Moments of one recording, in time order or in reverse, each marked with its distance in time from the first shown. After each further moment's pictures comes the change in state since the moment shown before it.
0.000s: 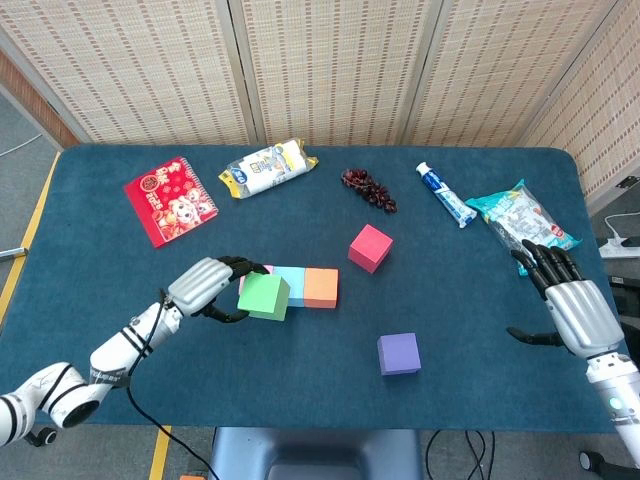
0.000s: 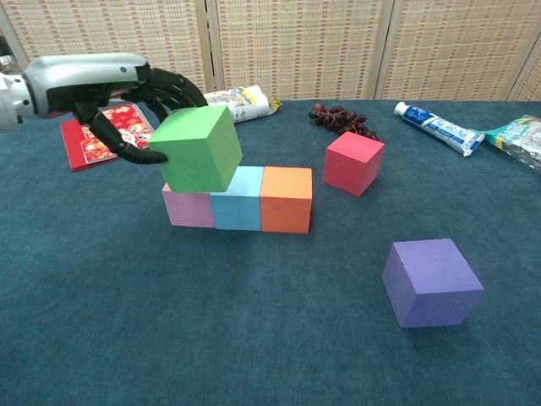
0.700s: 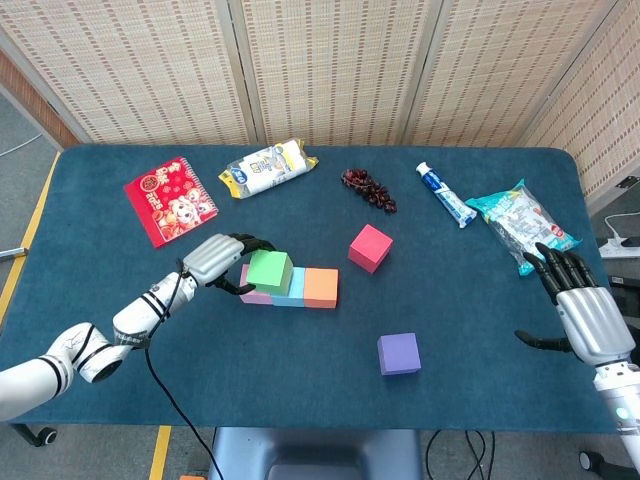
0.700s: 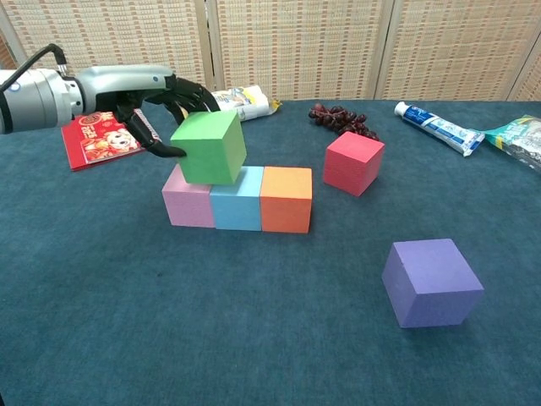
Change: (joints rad) left arm -0.127 -0.146 0.053 0.329 -0.005 -0.030 -0.155; right arm -0.050 0.004 0.013 -0.037 0.019 0.027 -0.043
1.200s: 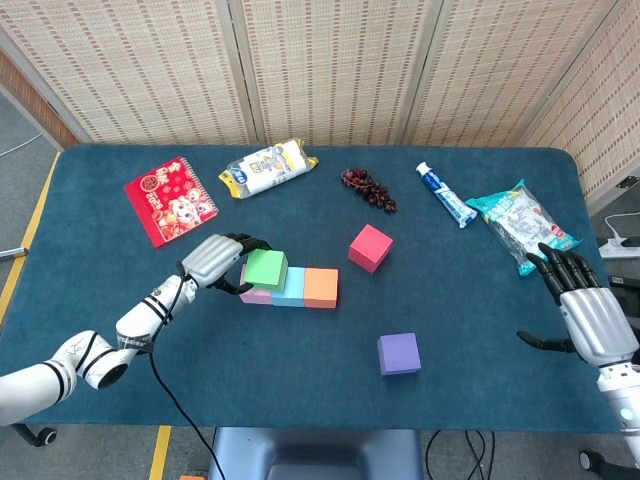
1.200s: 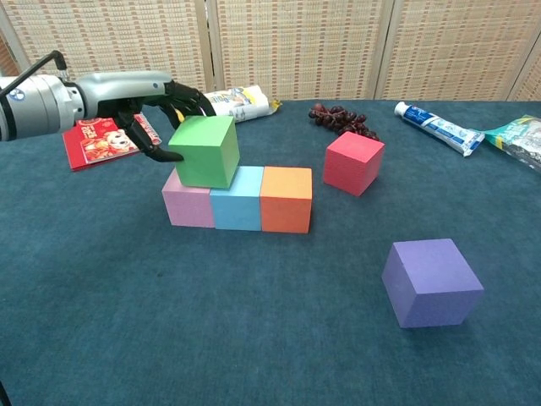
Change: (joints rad) left arm 0.011 -0.003 -0.016 -0.066 -0.130 -0.026 0.213; right arm -0.012 0.002 0.006 0.021 -0.015 0.001 0.032
